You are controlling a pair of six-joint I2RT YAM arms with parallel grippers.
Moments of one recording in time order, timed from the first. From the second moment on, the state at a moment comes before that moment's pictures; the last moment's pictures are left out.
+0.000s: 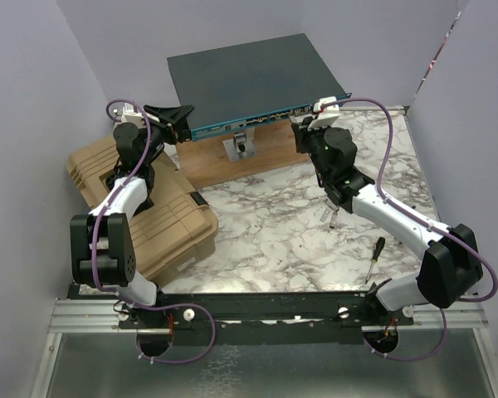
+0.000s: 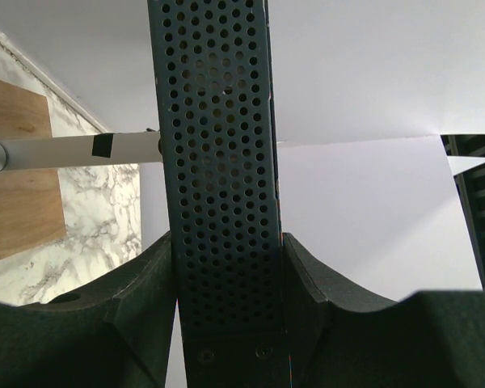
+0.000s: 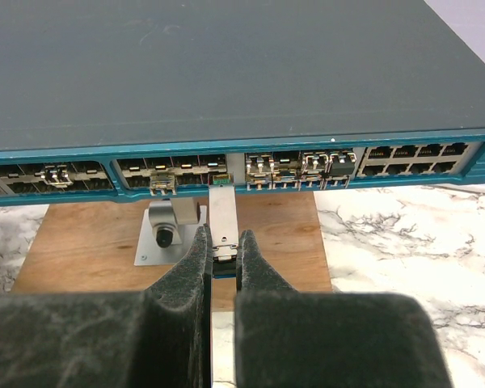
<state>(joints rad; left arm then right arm) 0.03 1.56 0.99 0.70 0.55 -1.57 0.58 1.43 1.08 0.37 0.31 0.03</state>
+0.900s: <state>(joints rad) 0.03 1.56 0.99 0.70 0.54 -1.57 0.58 1.45 1.08 0.38 0.31 0.06</state>
